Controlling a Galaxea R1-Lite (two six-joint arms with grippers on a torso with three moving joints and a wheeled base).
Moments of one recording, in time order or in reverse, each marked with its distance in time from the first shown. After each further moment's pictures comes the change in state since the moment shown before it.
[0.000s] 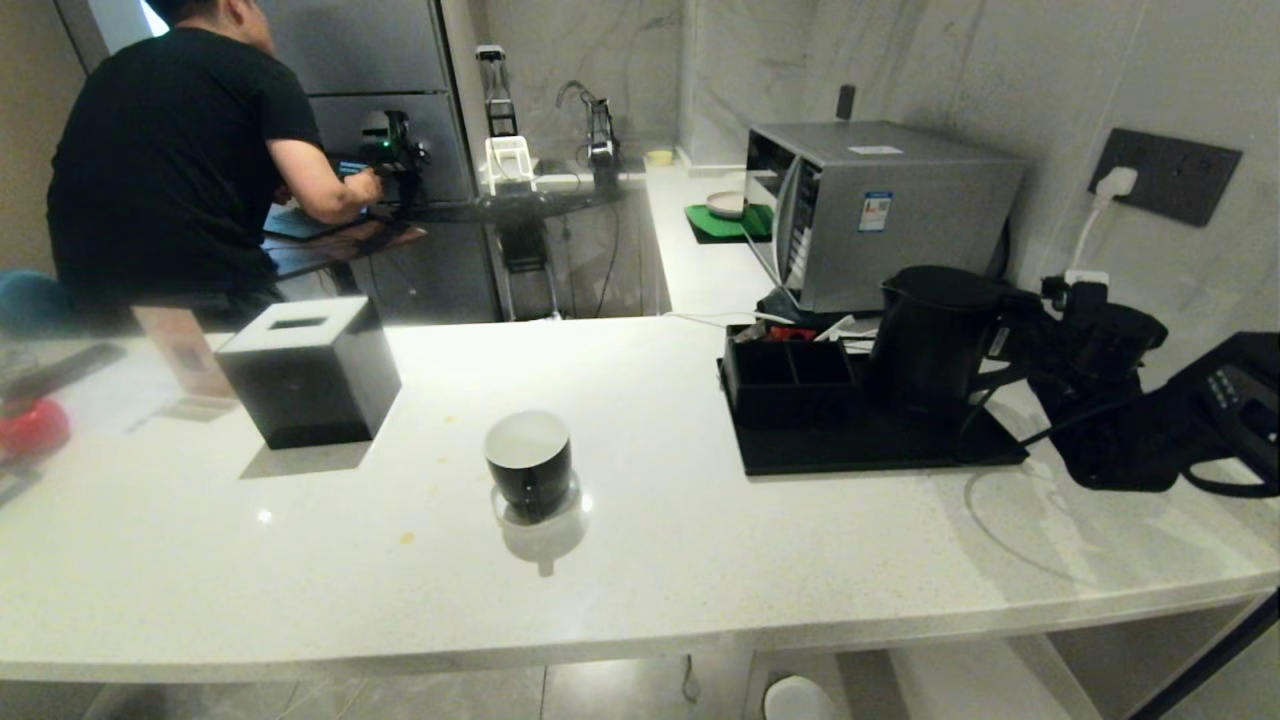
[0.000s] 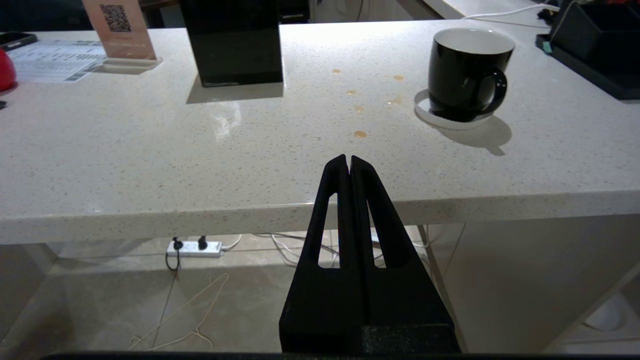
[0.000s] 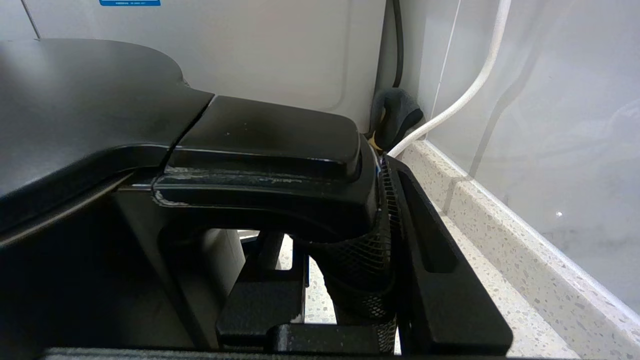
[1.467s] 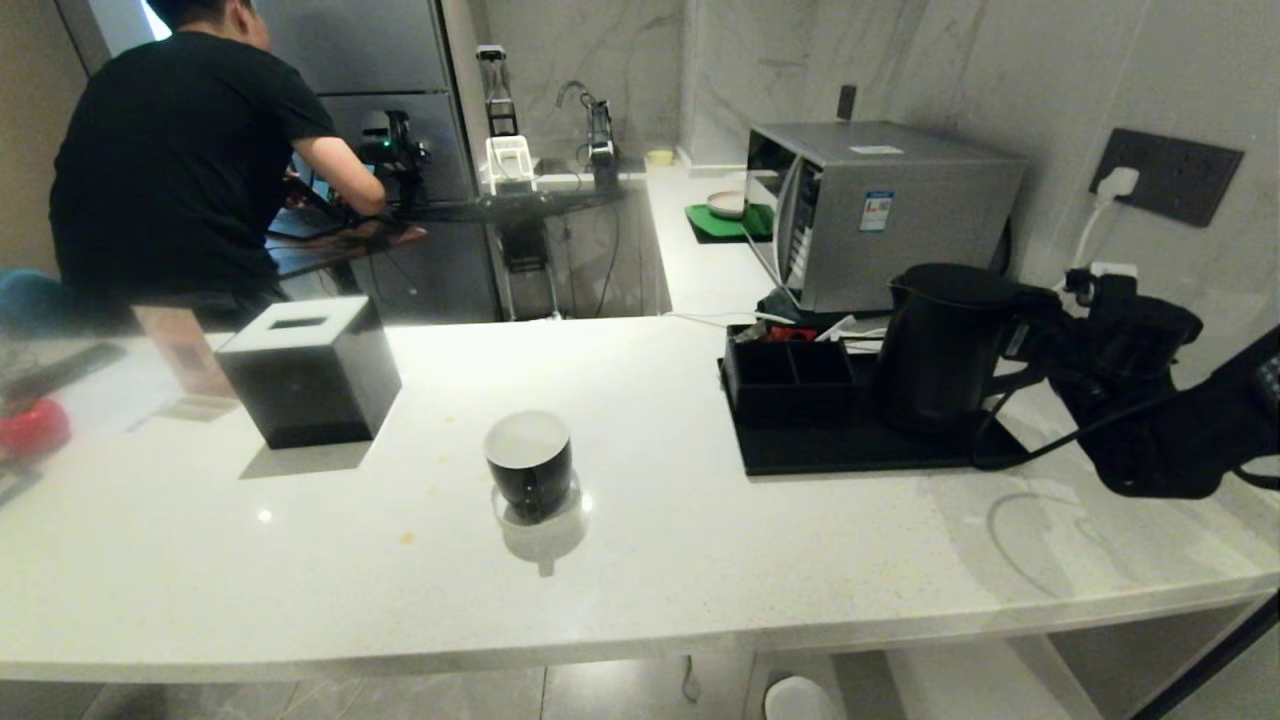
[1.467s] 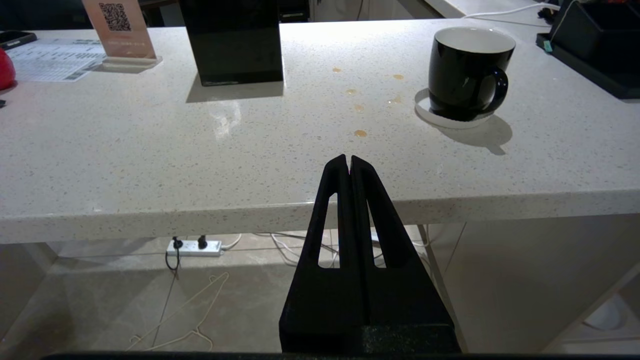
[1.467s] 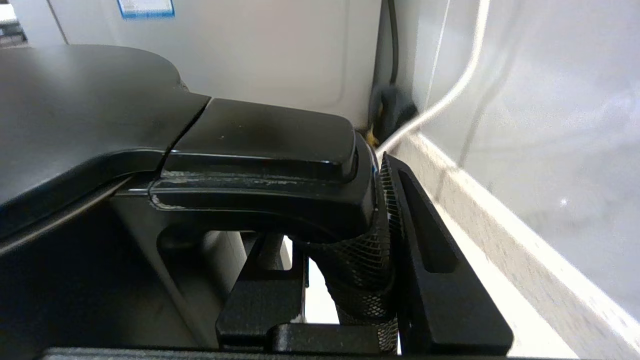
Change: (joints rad) left arm 0.000 0.000 0.000 0.000 0.000 0.000; right arm -0.001 -0.139 0.169 -0.003 0.004 0.027
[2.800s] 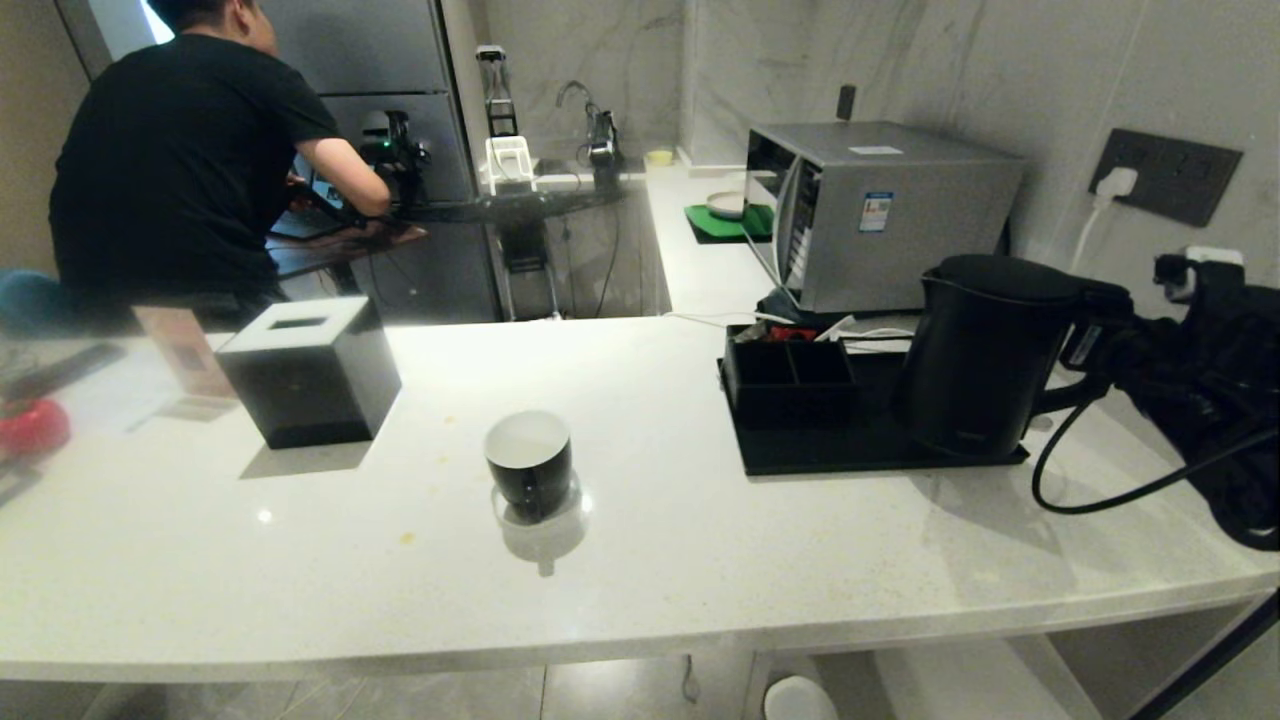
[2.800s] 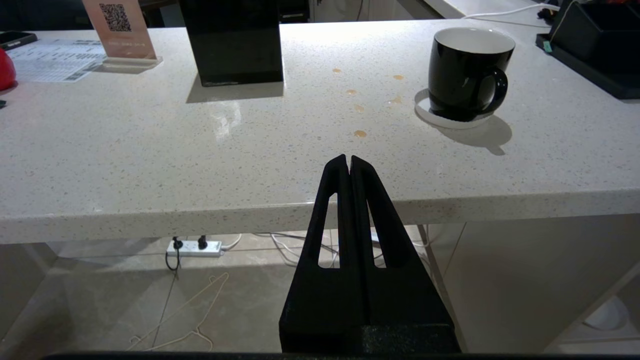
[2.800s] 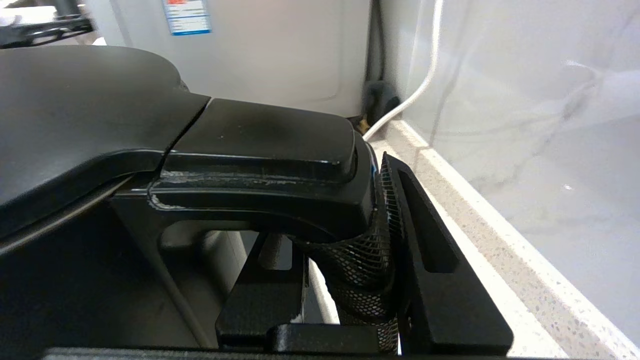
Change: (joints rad) left arm 0.000 0.000 0.000 0.000 0.000 0.000; right arm 0.008 -0.346 0.386 -0.007 0.023 0.026
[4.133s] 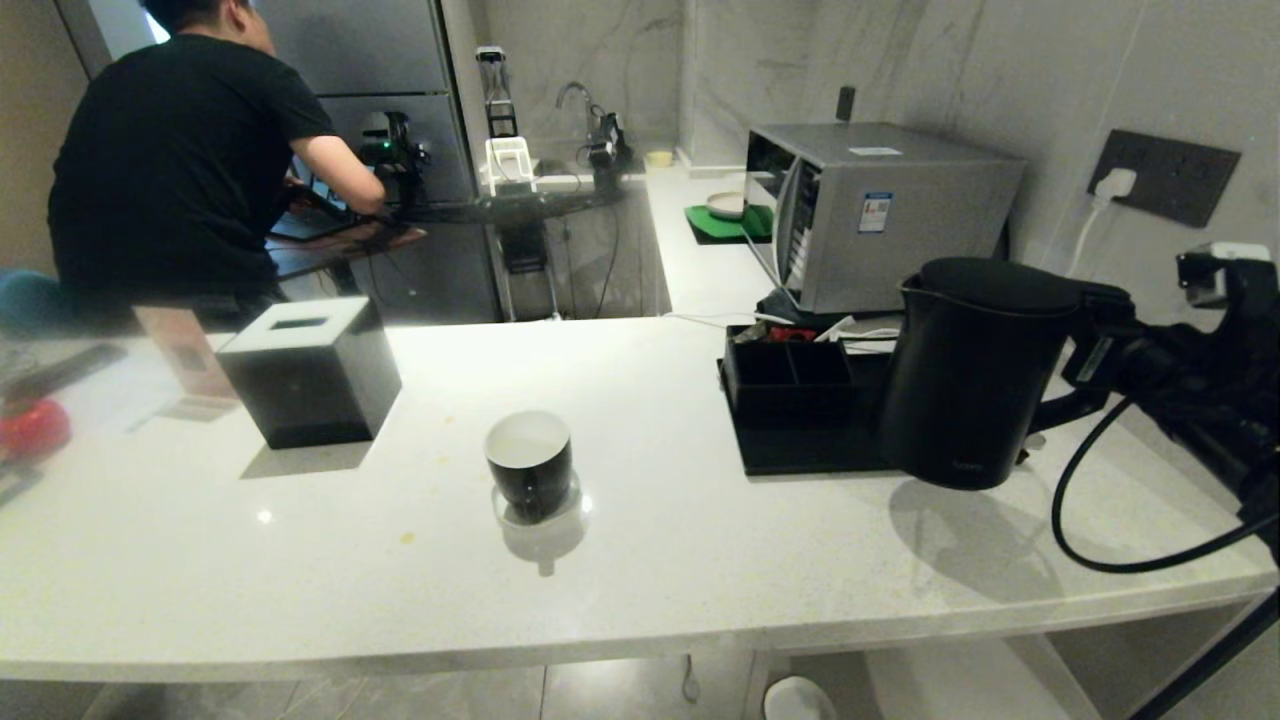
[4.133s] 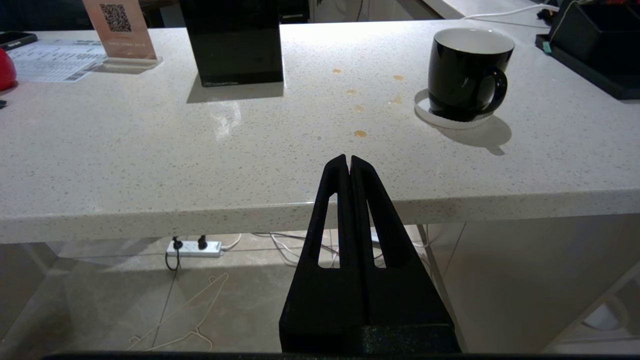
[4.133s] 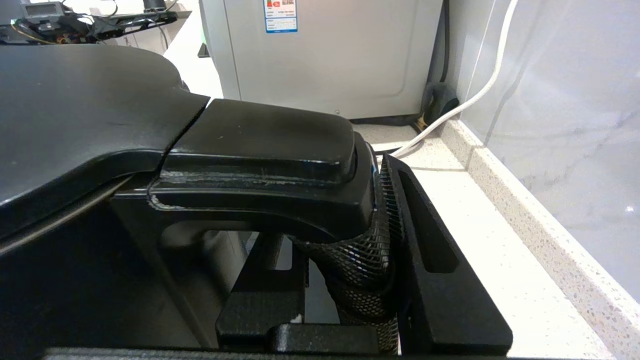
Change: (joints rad) left arm 0.000 0.000 0.000 0.000 0.000 0.000; right arm 0.080 -0.185 0.162 0.031 0.063 0.001
